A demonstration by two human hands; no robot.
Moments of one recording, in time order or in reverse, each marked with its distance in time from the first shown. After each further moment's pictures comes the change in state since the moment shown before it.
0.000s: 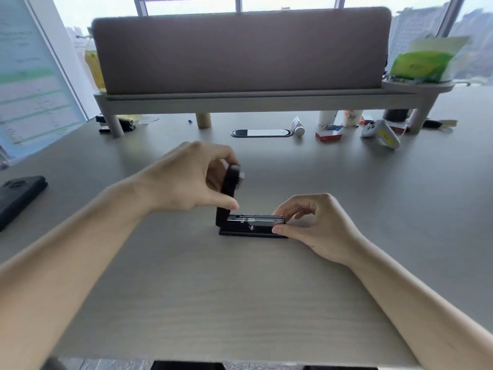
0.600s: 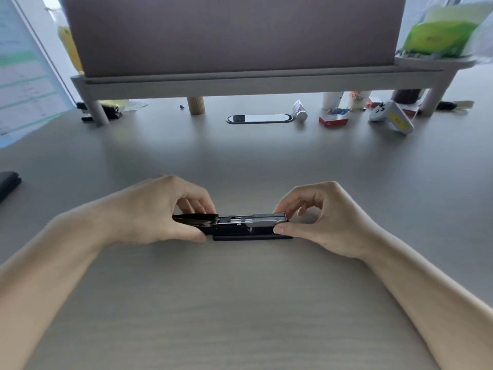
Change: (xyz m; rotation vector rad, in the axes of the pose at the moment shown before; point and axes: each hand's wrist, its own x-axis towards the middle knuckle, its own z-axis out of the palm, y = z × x) left_hand -0.014 -0.046 0.018 0.054 -0.287 -0.108; right_hand 0.016 0.005 -0.006 0.057 -0.131 -0.062
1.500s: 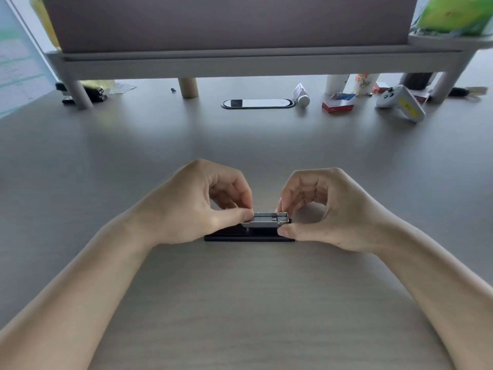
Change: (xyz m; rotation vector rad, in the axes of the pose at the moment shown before) left_hand 0.036 0.028 0.038 -0.348 0.193 0.174; right_hand 0.009 -0.006 -0.008 0.051 -0.085 0.010
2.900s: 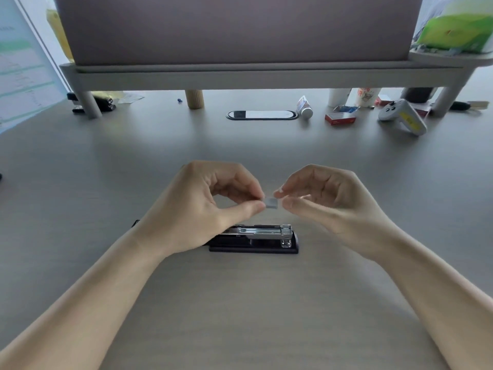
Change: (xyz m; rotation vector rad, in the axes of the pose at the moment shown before) left_hand 0.000 0.005 0.004 -0.146 0.236 0.095; right_hand 0.009 -0.001 0.002 0.296 0.157 -0.042
